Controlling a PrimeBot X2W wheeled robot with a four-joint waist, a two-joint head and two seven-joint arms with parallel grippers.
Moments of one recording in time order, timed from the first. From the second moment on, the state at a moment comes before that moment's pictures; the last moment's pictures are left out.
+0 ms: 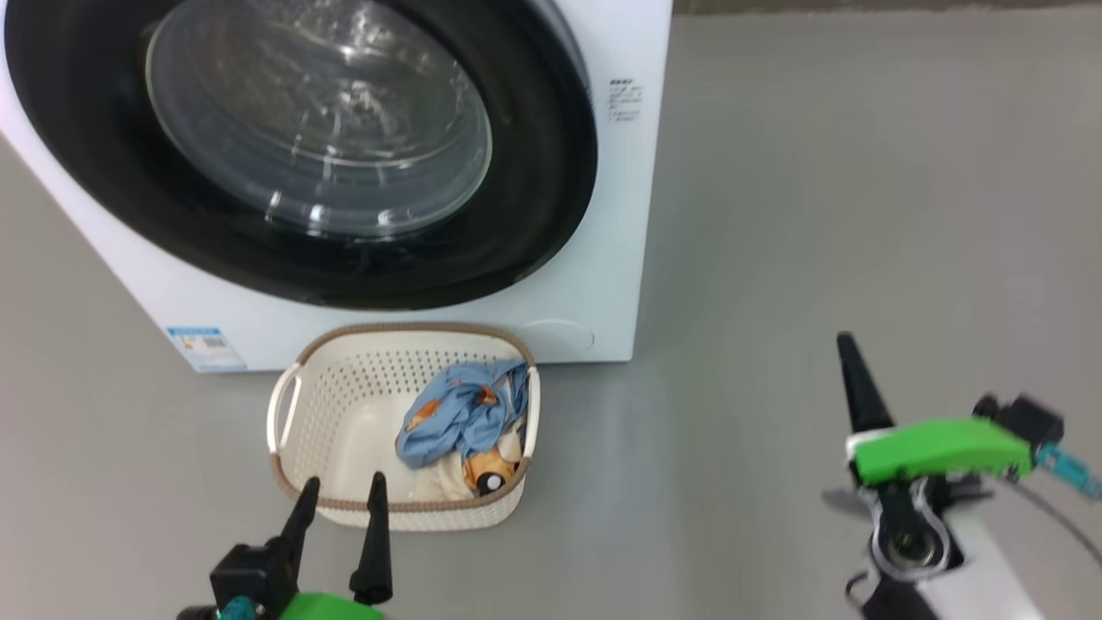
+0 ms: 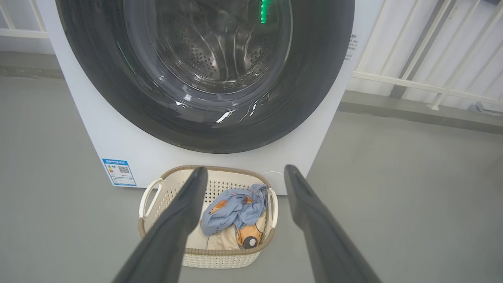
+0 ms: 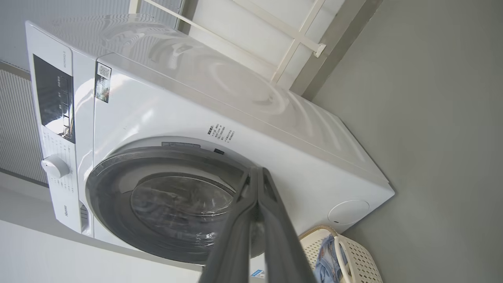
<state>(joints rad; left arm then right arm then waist) -0.04 0.04 -0.22 0.23 -0.31 0.06 -0.25 -0.35 -0.06 0.03 0.51 1.18 0.13 -0.15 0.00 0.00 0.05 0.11</state>
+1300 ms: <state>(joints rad) -0.28 0.04 -0.40 0.17 -0.45 0.10 -0.26 -1.17 -0.23 -0.03 0.75 1.15 0.13 0.36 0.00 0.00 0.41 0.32</state>
